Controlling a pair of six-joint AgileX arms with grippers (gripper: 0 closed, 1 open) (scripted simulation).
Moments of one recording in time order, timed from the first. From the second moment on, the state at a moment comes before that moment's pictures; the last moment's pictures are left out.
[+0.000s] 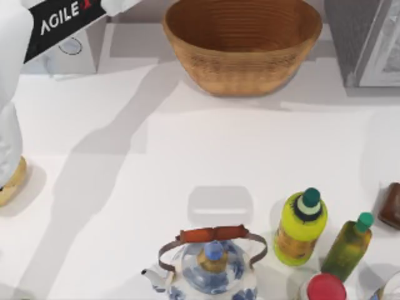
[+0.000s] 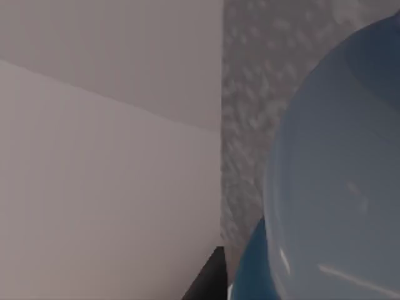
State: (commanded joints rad) left arm -0.47 2.27 2.04 0.02 0.35 0.10; right arm 0.00 0.00 0.00 0.00 0.00 0.00
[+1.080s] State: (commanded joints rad) left arm -0.48 2.35 2.12 0.03 0.34 0.09; right arm 0.00 0.00 0.00 0.00 0.00 0.00
